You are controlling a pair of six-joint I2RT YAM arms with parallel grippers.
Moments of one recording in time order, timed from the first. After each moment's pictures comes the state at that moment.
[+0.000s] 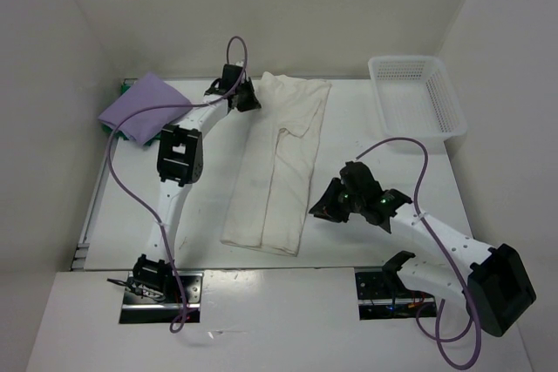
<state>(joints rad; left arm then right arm) -0.25 2.61 2.28 -0.35 0.19 -0.52 0.59 1.02 0.55 -0.37 -0.19 1.06</state>
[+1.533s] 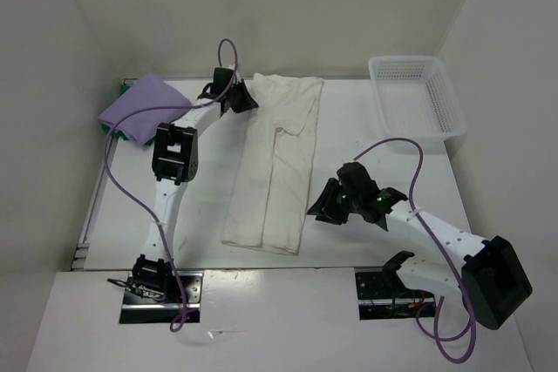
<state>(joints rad) -0.20 2.63 2.20 -0.20 0.31 -0.56 0.59 1.07 0.55 -0.36 -0.20 1.05</state>
